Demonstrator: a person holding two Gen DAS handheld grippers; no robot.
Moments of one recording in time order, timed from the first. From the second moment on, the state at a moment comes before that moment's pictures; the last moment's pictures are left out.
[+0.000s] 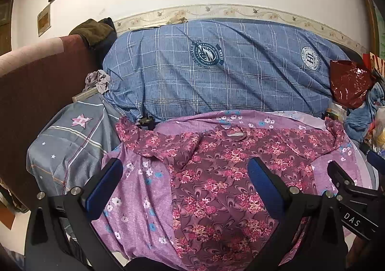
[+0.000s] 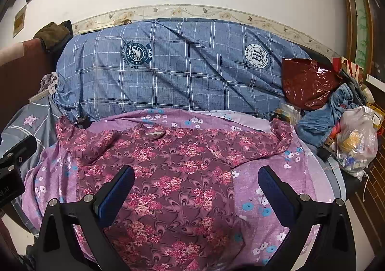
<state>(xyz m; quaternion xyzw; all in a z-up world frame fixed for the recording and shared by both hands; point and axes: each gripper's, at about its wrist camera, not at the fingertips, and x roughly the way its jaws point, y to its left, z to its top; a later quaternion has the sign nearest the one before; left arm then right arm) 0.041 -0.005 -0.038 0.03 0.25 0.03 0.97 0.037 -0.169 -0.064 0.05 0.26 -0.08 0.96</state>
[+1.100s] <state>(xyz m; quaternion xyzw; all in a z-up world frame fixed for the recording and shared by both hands) 0.046 -0.006 -0.034 0.04 0.26 0.03 0.97 0.047 -0.173 -0.061 0.05 0.26 -0.08 0.96</state>
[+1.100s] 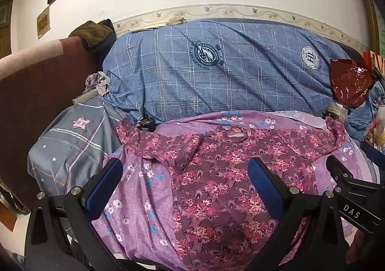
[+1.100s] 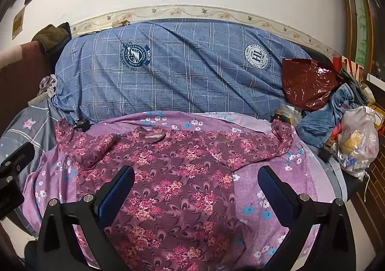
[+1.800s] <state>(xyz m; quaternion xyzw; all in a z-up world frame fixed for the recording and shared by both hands) 0.274 -0.019 -0.192 0.02 0.39 0.08 0.92 0.184 -0.464 -0.205 0.35 0.32 -0.14 0.87</state>
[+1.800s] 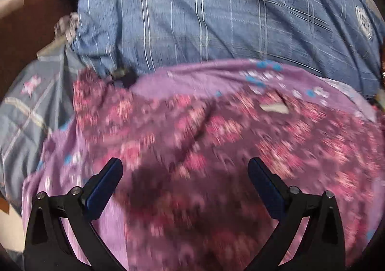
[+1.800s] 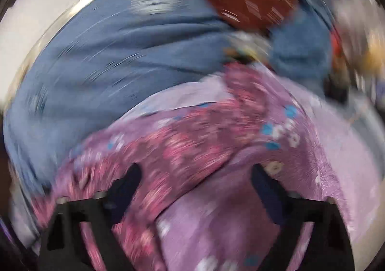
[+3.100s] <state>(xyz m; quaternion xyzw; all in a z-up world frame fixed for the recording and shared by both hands) 0.266 0.147 -0.188 -0.10 0.31 0.21 0.92 0.282 -0.058 -0.220 0.19 0.48 0.31 0.80</state>
